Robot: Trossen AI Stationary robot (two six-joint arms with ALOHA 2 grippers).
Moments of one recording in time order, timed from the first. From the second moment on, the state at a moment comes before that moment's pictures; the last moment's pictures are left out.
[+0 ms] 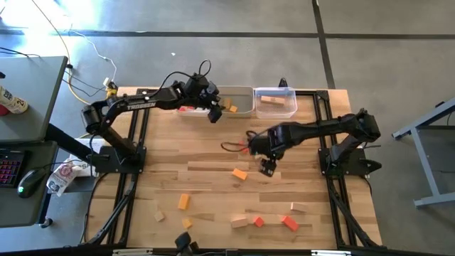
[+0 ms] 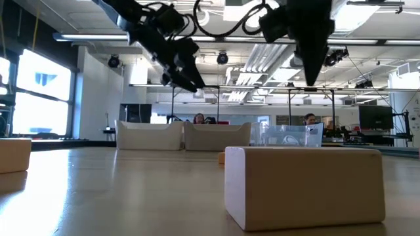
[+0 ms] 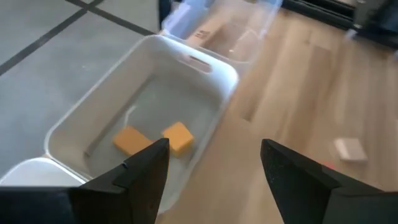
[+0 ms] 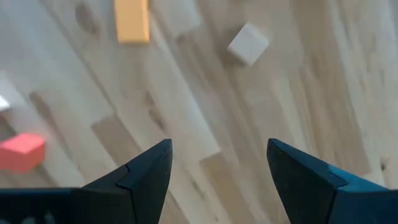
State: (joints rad) left arm 0.62 1.58 1.12 -0.22 0.09 -0.02; right arm 0.10 1.65 1.40 -1.25 0.00 0.55
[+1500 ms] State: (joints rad) left arm 0.04 1.49 1.12 -0.41 0.08 -0.36; right arm 0.71 1.65 1.17 -1.21 -0.23 0.92
